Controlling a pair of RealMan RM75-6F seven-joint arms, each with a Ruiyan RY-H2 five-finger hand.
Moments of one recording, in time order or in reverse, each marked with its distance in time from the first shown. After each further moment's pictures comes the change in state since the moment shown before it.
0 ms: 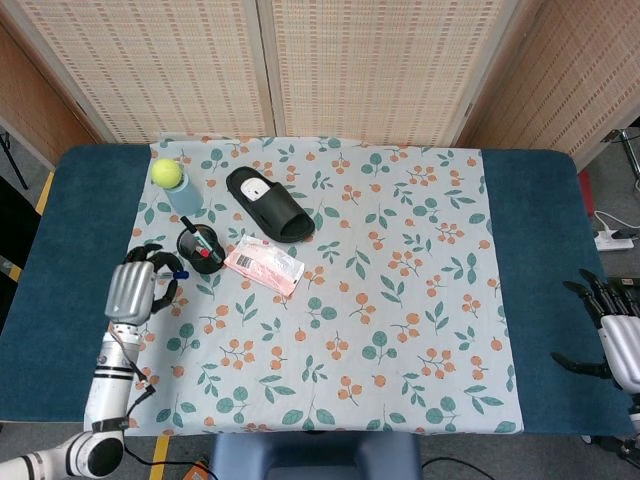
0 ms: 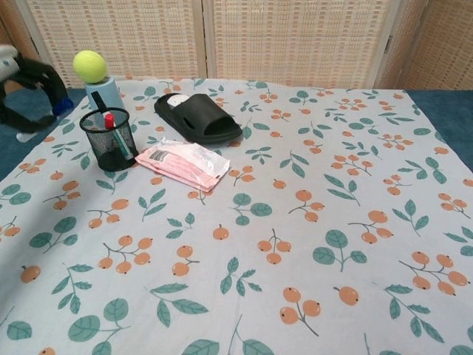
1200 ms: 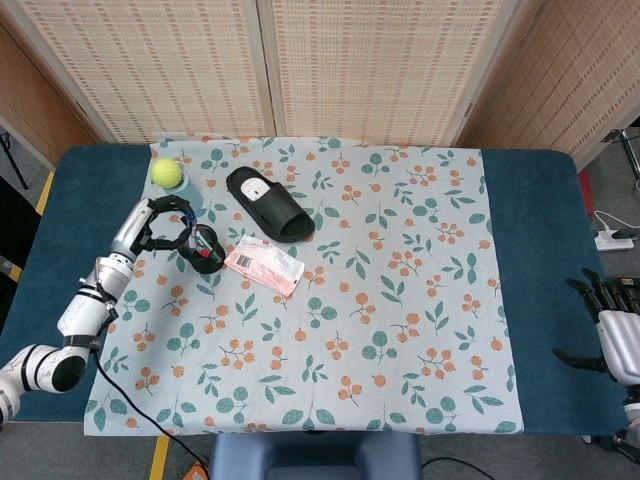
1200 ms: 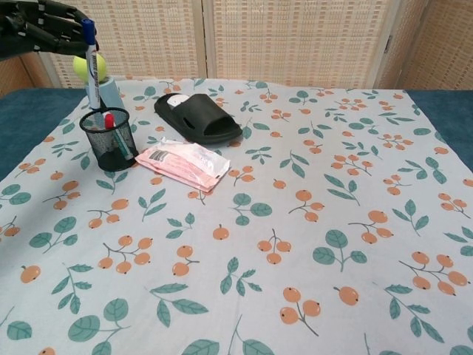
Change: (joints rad) left arm -0.223 0.170 -0.133 0.293 0.054 -0.570 -1.057; right arm 0.024 -0.027 0.021 -0.007 0.108 -0.055 -0.096
